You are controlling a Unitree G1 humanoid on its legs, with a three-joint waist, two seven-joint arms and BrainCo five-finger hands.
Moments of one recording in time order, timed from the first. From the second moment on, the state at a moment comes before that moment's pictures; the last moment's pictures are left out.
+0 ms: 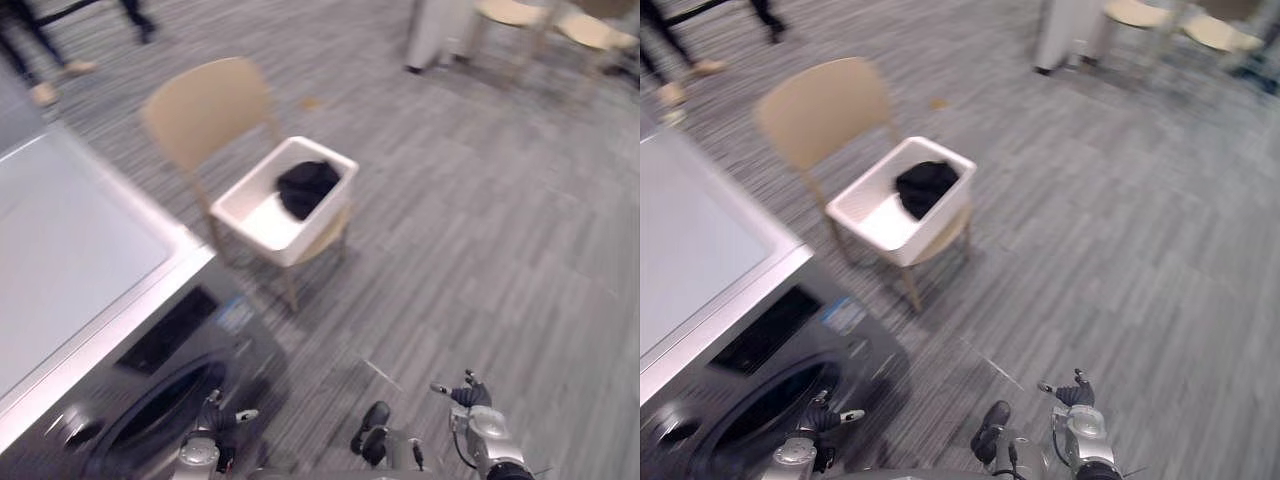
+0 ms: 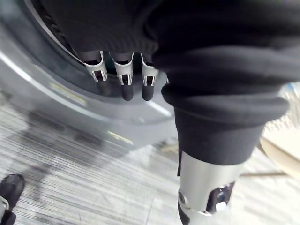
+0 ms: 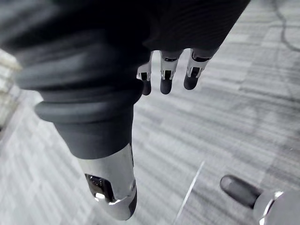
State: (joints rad) left arm 0.12 0.13 0.10 0.79 0.21 -0.01 0.09; right arm -0.01 -0.14 -0.19 0.88 -0.03 0.02 -0.19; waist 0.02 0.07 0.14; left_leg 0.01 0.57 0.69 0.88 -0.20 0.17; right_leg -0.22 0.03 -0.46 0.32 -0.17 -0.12
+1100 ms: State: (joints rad) left arm 0.05 -0.03 0.09 0.72 0.16 -0.02 0.13; right arm 0.03 -0.11 -0.21 0.60 -0.01 0.00 -0.22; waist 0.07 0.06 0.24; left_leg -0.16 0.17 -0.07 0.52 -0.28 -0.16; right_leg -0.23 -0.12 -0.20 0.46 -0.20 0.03
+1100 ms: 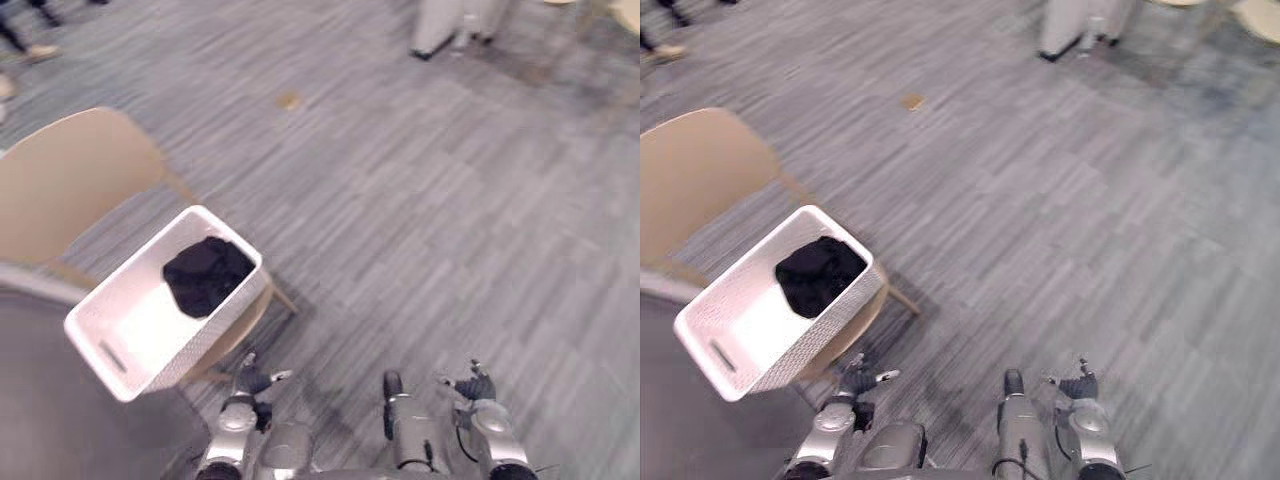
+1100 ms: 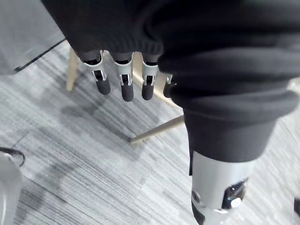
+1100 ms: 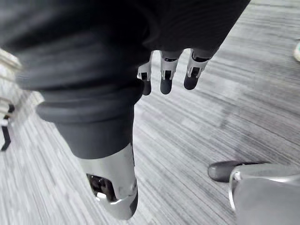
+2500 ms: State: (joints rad) left arm 0.09 0.15 0.10 0.76 0.11 -0.05 0.15; right arm -0.26 -0.45 0.28 0.23 -0.33 -0.10 -0.10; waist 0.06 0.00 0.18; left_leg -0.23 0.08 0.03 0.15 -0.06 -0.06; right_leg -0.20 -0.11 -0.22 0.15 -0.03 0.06
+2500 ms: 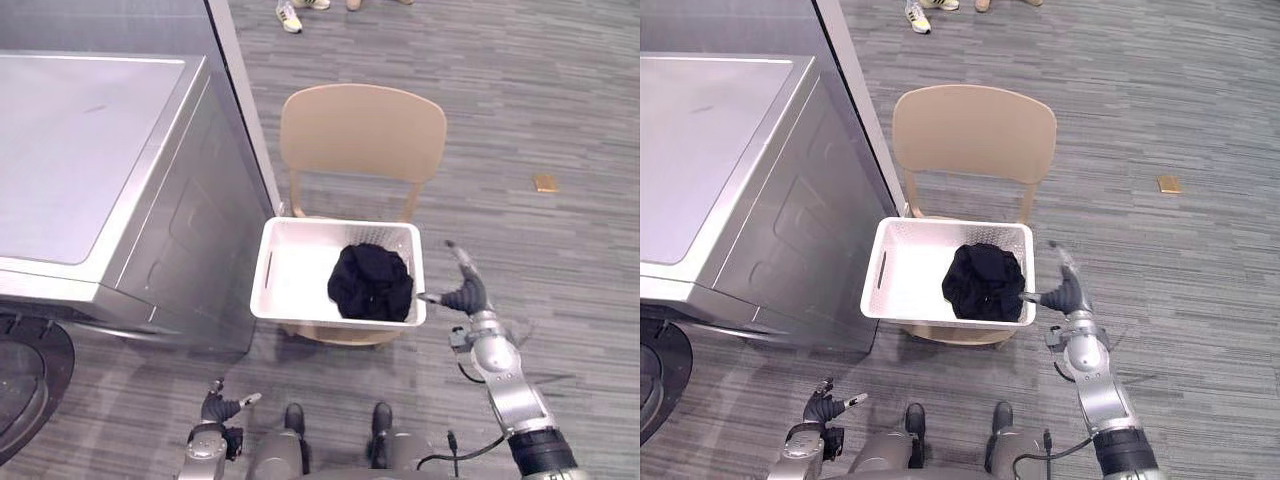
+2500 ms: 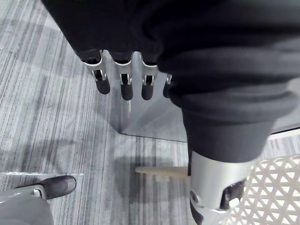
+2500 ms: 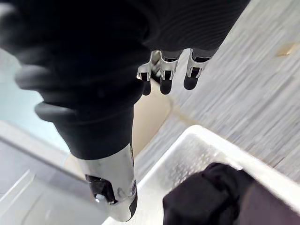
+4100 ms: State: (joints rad) left arm -0.09 0.08 0.03 0.70 -0.01 -0.08 0.19; right arm -0.49 -0.39 0.20 0.54 -0.24 0.01 -0.20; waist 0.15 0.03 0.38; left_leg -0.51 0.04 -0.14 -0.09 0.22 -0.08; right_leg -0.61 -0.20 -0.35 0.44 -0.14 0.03
